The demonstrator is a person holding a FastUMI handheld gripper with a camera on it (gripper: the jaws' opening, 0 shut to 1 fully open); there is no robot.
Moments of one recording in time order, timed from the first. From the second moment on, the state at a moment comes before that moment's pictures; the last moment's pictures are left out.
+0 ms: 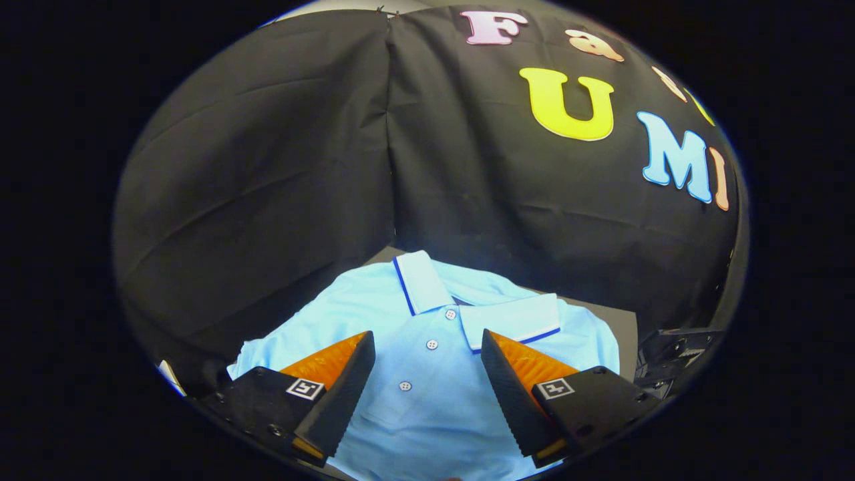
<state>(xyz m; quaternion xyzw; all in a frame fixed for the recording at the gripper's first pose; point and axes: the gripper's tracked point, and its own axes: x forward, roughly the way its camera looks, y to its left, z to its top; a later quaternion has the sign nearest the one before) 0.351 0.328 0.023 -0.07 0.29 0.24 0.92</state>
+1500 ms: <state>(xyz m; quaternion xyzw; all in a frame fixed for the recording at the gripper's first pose) 0.346 0.331 0.053 -0.05 0.23 0.28 0.93</state>
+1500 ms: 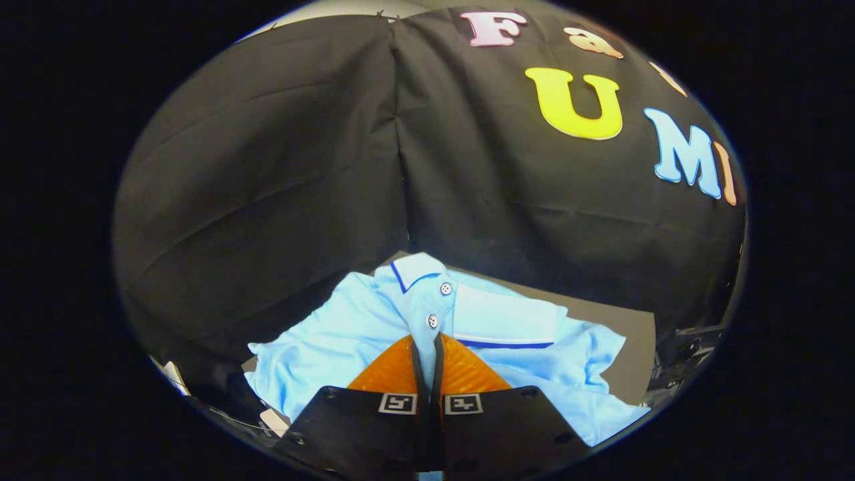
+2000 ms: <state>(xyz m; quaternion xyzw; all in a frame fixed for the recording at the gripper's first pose) 0.323 0.305 0.100 -0.04 0.16 0.28 0.95</state>
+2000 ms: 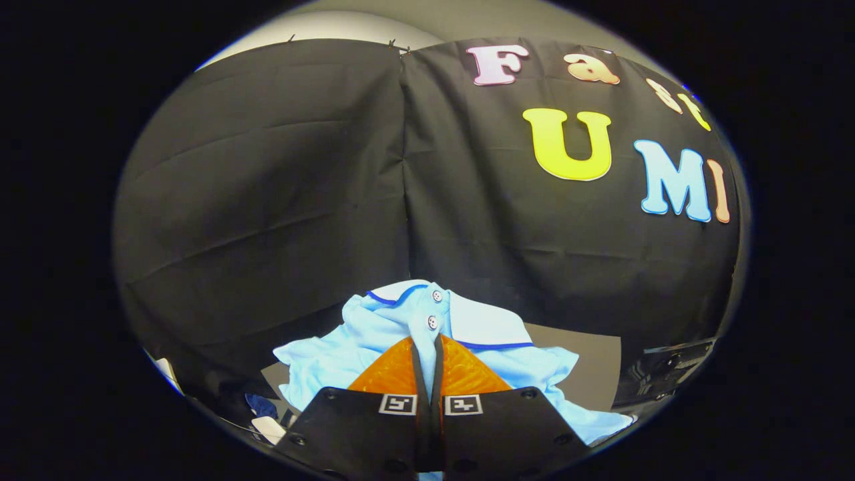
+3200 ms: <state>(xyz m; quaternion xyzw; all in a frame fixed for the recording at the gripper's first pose) 0.321 0.126 0.161 -0.02 0.11 0.16 0.98</state>
